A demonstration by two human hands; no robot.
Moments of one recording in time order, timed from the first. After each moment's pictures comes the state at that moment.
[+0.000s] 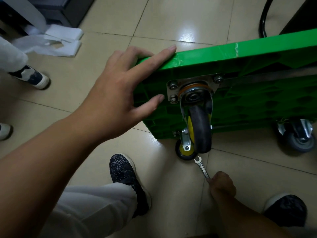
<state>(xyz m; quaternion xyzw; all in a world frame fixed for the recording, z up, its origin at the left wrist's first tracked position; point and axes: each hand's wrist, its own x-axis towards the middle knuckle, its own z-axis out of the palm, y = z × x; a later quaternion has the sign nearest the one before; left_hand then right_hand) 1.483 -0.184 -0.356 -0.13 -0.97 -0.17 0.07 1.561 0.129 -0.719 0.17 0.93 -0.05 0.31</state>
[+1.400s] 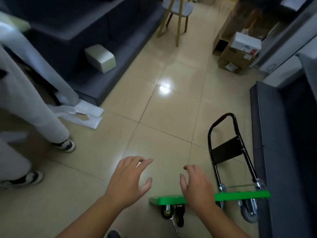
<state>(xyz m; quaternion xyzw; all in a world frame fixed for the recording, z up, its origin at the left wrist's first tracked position) 1.432 -0.362 0.011 -0.02 -0.97 -0.25 0.02 1.366 -0.114 0.009 -0.14 0.99 -0.10 0.04</state>
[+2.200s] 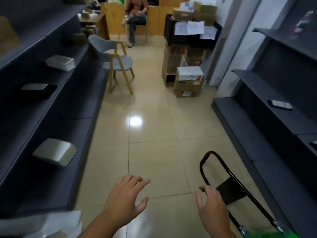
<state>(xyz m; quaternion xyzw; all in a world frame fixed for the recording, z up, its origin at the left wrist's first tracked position) 1.001 -0.463 0.107 -0.29 -0.94 -0.19 0.03 1.060 -0.160 0.080 0.18 0.95 -0.24 -0.02</state>
